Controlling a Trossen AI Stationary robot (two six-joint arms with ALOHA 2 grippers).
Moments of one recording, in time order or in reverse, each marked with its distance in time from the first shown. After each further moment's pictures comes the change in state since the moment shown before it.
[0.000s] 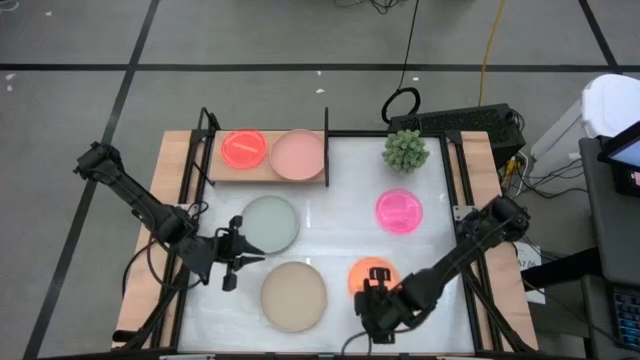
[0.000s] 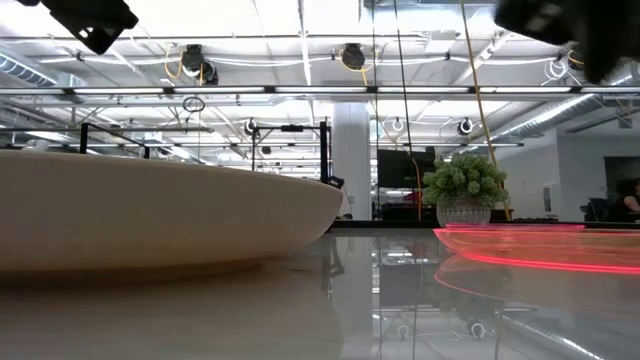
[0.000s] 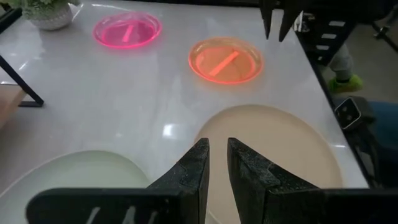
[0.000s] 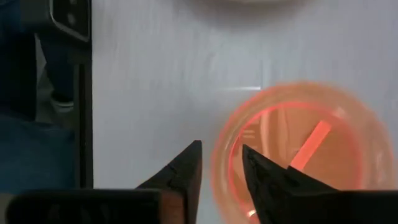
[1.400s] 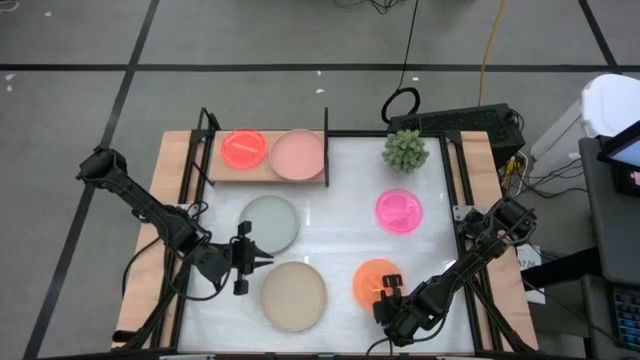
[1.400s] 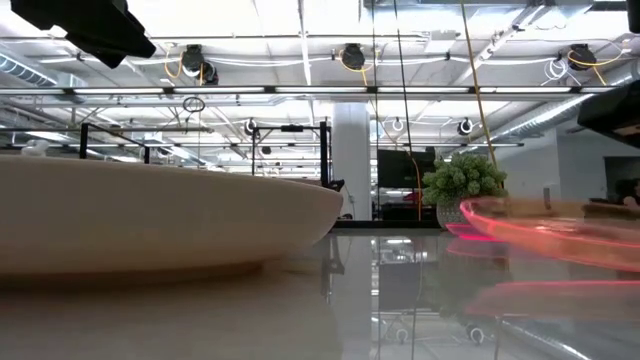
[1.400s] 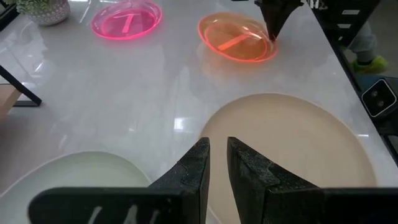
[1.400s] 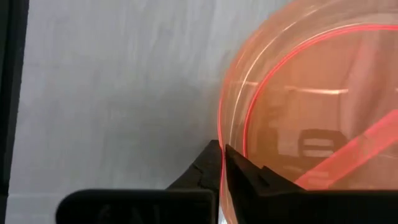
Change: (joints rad) left arm 0.025 0.140 0.000 0.086 -0.007 0.046; right arm 0.112 -0.002 -0.344 0.249 0.037 -0.028
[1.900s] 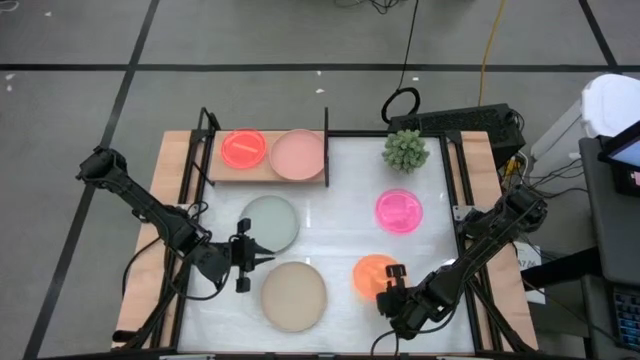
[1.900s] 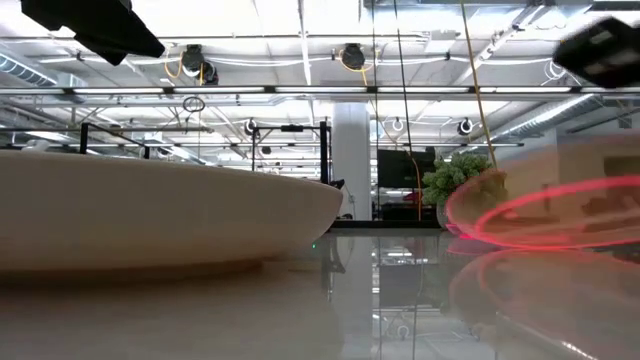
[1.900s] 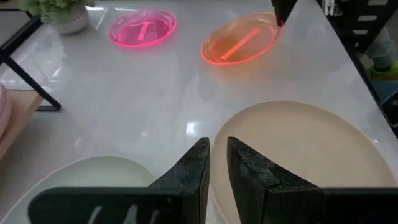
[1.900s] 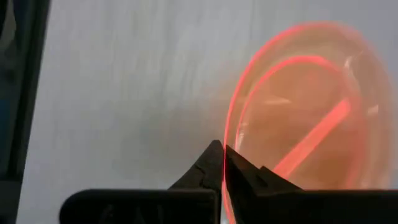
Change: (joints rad) left arm 0.002 0.000 0.000 0.007 -0.056 0.010; right arm -0.010 -0.150 0.014 -0.085 0.069 -0.027
